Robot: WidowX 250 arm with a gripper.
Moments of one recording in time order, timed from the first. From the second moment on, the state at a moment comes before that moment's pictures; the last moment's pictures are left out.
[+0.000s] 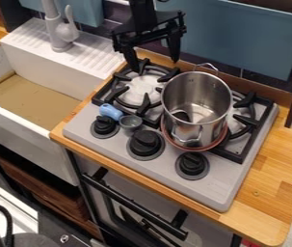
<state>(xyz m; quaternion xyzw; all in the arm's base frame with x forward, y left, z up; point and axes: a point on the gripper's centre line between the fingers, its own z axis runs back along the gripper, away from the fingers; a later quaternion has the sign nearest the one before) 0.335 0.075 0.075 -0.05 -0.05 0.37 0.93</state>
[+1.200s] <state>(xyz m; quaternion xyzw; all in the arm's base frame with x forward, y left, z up) 0.321 0.026 0.069 0.01 -0.08 0.25 0.96</state>
